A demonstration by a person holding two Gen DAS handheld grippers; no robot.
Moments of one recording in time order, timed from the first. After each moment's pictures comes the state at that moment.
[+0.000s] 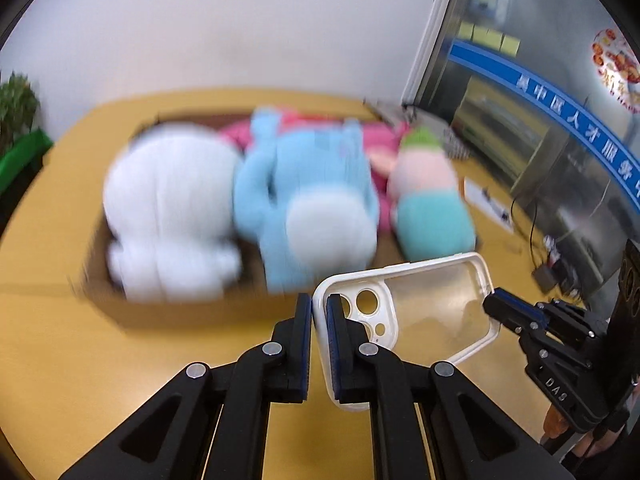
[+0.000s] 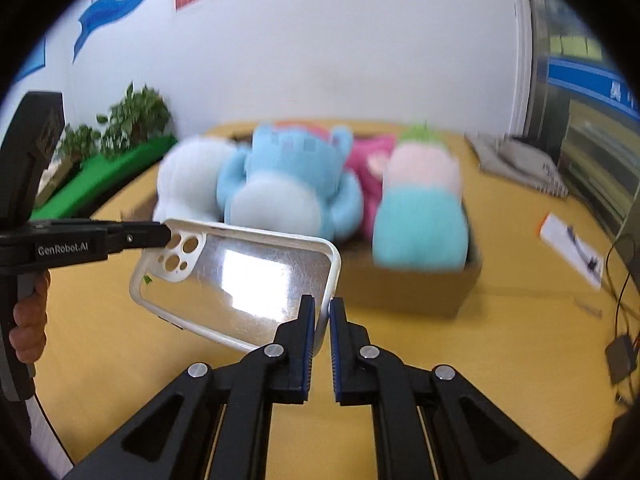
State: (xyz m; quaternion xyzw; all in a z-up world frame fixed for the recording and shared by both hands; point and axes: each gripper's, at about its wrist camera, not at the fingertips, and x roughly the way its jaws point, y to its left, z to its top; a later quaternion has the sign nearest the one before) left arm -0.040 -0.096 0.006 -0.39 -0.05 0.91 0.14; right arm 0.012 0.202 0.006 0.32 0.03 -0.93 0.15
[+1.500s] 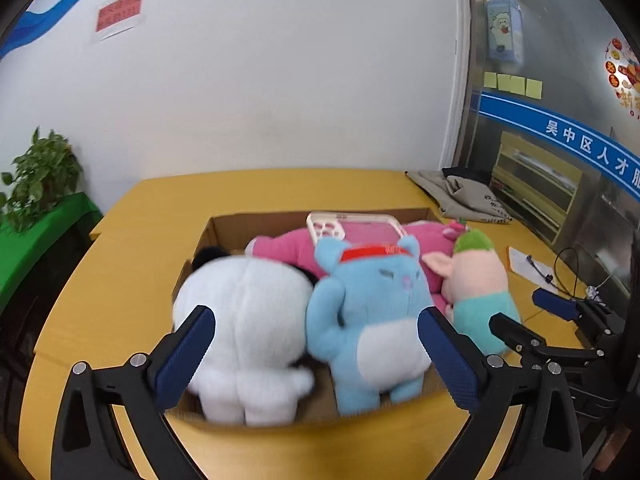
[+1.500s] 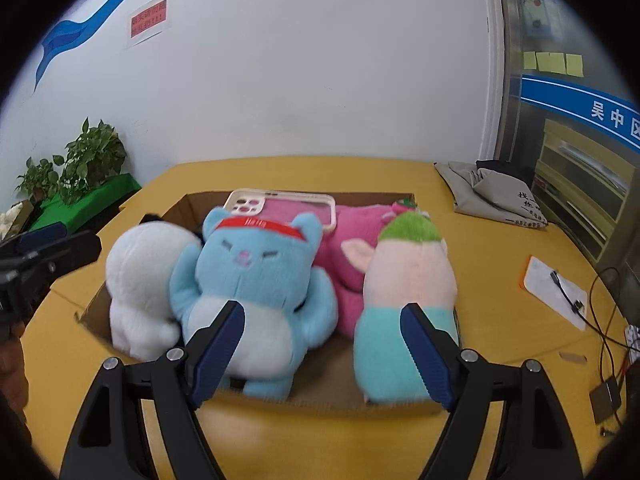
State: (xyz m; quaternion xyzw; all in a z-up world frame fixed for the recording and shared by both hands) left arm -0.045 -0.113 0.036 -0.30 -0.02 0.95 0.06; right arm -0.060 0.177 0.038 0.31 0.02 -0.95 0.07
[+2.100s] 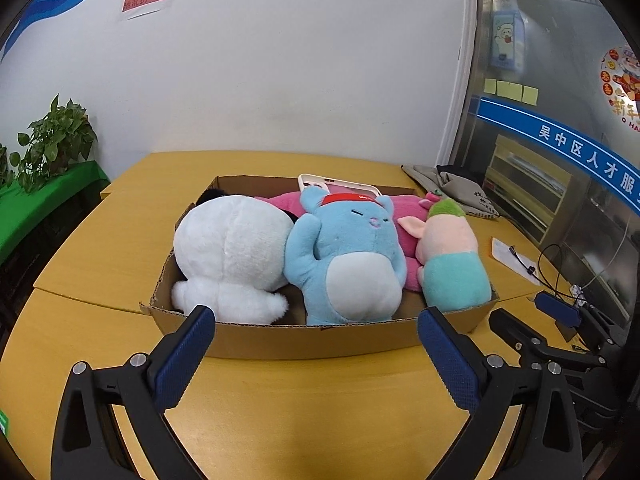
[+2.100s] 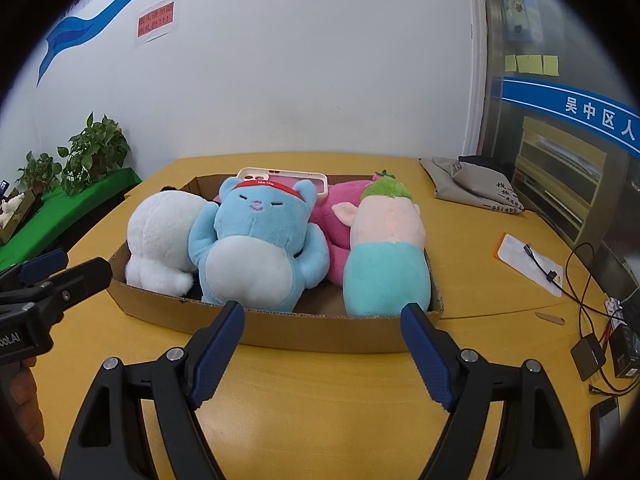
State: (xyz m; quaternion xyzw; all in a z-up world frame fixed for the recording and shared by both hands) left arm 0.024 -0.097 0.019 -0.29 -0.06 0.95 0.06; right arm 0.012 0.188 0.029 0.30 0.02 -0.95 0.06
